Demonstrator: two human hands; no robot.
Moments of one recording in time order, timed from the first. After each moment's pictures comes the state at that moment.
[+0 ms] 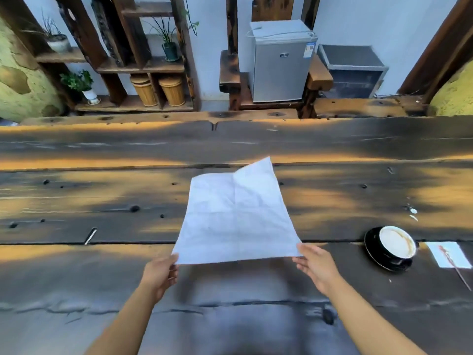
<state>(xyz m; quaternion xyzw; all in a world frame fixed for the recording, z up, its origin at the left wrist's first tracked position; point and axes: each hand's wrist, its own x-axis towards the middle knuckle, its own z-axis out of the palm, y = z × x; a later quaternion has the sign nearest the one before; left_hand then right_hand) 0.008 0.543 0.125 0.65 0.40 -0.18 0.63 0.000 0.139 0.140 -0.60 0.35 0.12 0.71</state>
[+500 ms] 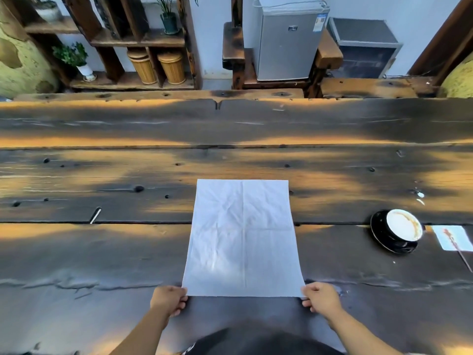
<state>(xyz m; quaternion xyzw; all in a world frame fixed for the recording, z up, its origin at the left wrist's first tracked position) -0.083 0.550 0.062 0.70 0.45 -0.27 0.48 -0.102 0.144 0.048 -0.75 0.40 0.26 0.46</state>
